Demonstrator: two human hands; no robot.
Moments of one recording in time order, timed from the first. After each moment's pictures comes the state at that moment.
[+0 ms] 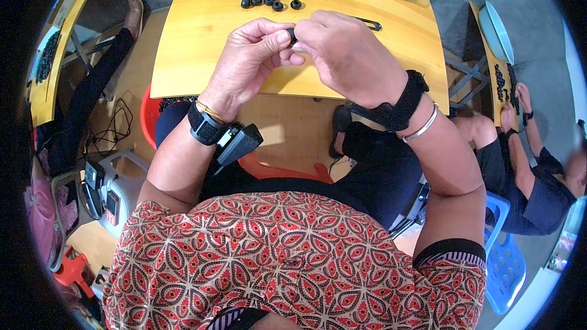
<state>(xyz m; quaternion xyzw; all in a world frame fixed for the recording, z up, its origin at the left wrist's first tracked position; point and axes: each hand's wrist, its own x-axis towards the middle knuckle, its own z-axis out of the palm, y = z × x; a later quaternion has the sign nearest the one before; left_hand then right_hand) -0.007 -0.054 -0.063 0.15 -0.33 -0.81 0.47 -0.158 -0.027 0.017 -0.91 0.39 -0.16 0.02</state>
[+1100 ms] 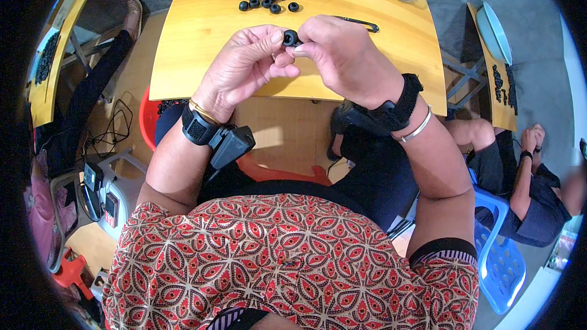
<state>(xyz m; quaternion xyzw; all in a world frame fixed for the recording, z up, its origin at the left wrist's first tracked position) 0.002 -0.063 -0.065 0.05 -0.29 -0.89 0.36 -0.163 -0.028 0.008 -0.87 0.41 -0.26 0.10</state>
